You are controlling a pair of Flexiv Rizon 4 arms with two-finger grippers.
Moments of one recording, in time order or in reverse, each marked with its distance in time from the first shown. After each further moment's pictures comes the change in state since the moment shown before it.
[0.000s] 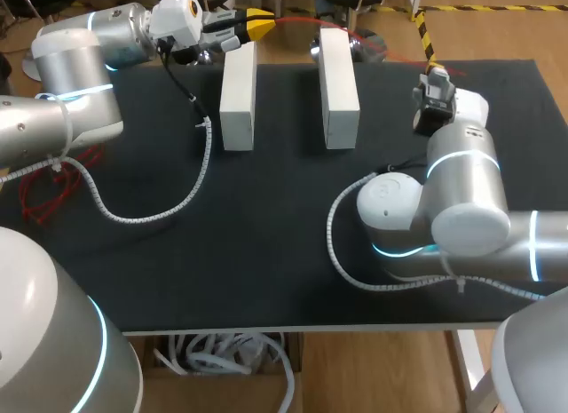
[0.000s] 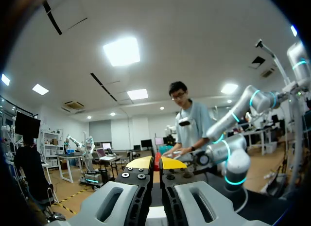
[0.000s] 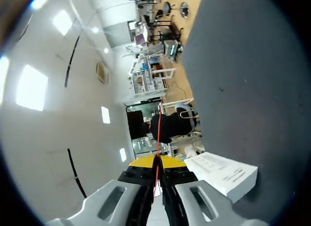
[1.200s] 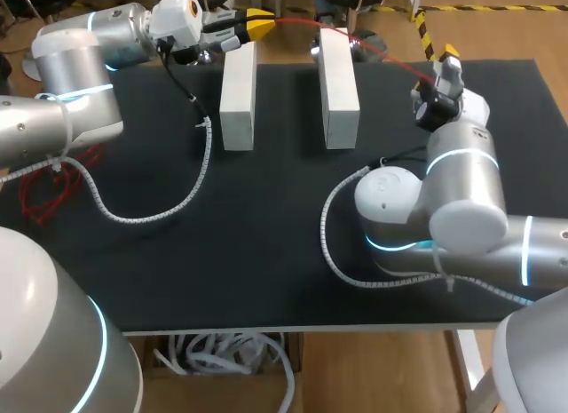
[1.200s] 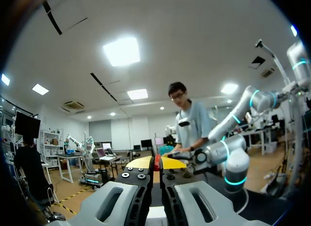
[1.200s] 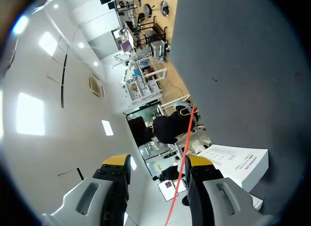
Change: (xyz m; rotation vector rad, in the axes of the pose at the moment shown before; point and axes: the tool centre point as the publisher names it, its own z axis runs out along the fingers) left arm 0.000 0.000 0.000 0.000 0.000 0.000; right arm 0.007 0.006 0.006 -0.019 -0.002 0.255
